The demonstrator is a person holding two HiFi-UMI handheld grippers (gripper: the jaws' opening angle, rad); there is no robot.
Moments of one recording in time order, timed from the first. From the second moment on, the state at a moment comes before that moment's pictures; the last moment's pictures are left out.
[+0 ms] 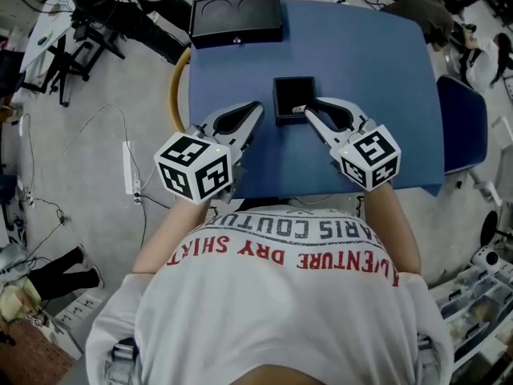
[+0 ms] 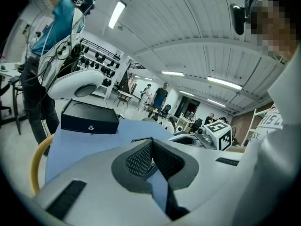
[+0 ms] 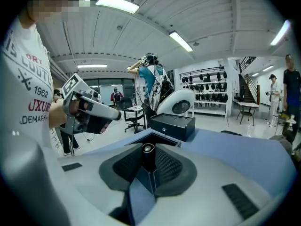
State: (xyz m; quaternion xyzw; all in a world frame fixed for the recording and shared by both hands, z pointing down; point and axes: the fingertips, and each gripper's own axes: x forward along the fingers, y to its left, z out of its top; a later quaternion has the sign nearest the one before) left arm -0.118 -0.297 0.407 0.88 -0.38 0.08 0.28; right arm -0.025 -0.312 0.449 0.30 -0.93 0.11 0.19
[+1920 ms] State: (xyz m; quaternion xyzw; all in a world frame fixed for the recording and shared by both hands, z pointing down) left arm -0.065 -0.211 0.334 0.88 -0.42 0.05 0.20; right arm 0.058 -0.233 0.294 0.30 -0.95 0.02 0.04
